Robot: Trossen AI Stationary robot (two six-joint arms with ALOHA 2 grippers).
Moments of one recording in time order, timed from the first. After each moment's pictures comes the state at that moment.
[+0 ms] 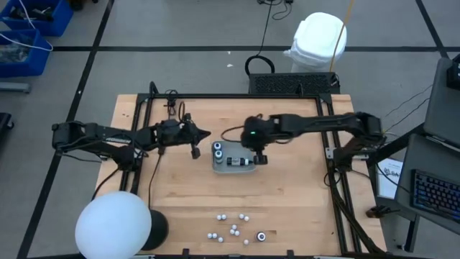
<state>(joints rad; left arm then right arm) 0.21 1.19 0.43 0.45 -0.08 0.10 -0.12 1.65 1.29 -0.68 -0.06 -0.24</state>
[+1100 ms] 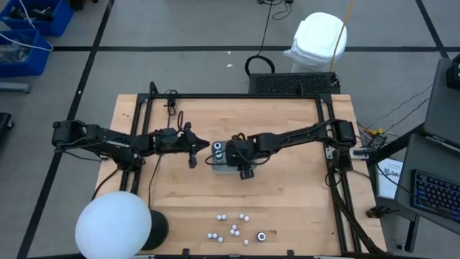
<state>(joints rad) 0.11 1.19 0.35 0.54 -0.07 0.02 0.01 1.93 1.39 -0.57 0.08 -0.25</state>
